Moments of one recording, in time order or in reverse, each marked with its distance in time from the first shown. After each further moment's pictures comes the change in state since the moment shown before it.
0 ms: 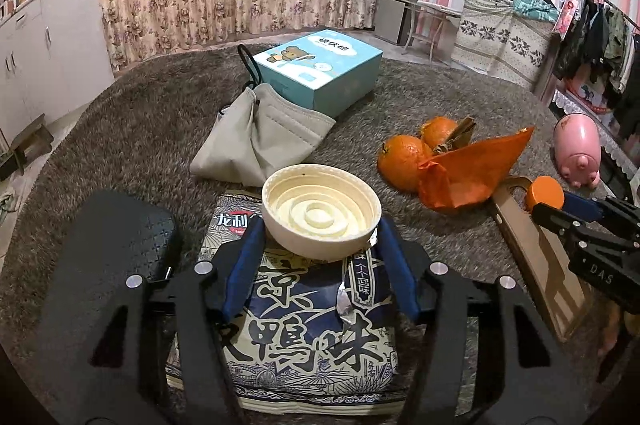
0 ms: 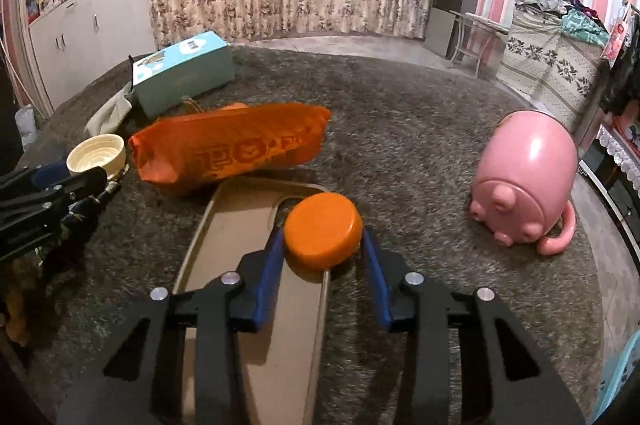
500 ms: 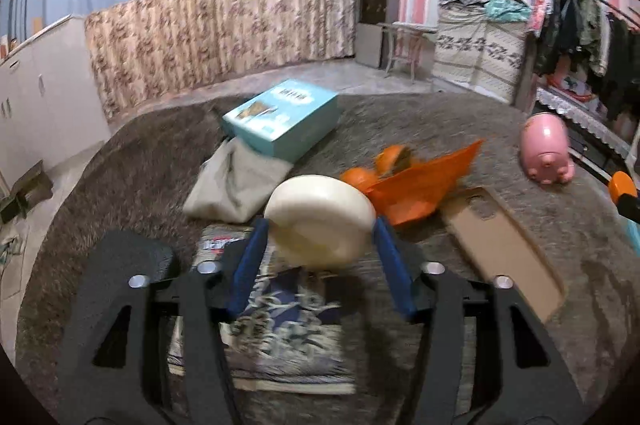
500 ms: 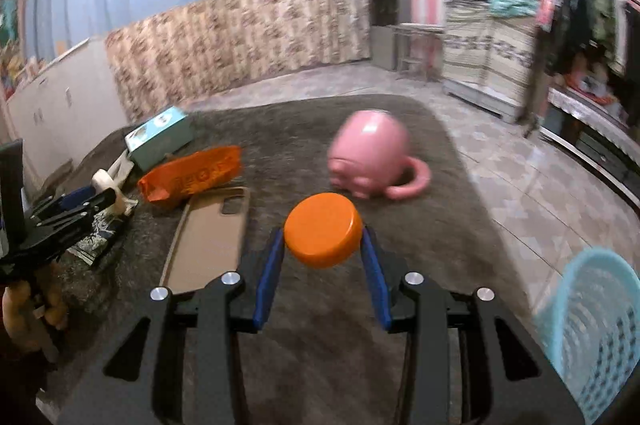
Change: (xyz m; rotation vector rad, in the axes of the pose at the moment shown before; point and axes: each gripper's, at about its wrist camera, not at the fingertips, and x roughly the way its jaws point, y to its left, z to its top) left arm -0.044 -0.033 0.000 0.115 -0.127 -0.031; right arm -0.127 -0.074 -0.045 0.232 -0.137 -0.091
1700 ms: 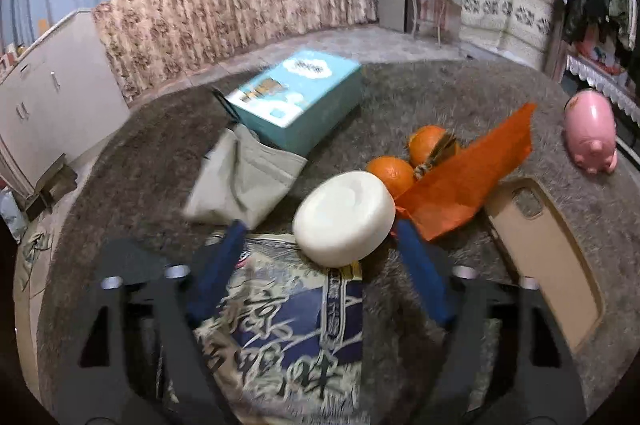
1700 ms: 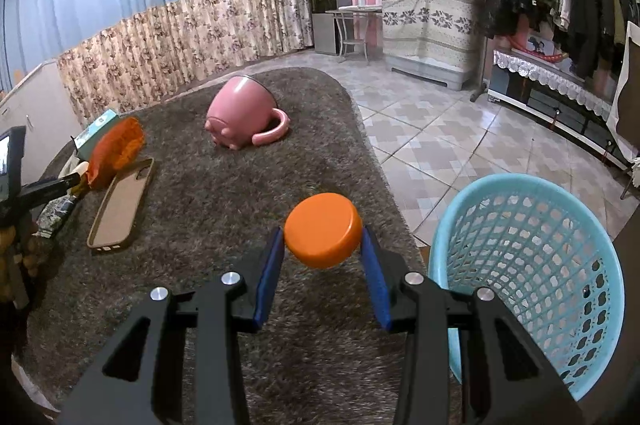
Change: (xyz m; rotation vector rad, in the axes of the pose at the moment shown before) left arm 0.047 0.002 0.018 0.037 0.165 0.126; right arm -0.026 -0.091 -0.056 0.112 0.045 -0.129
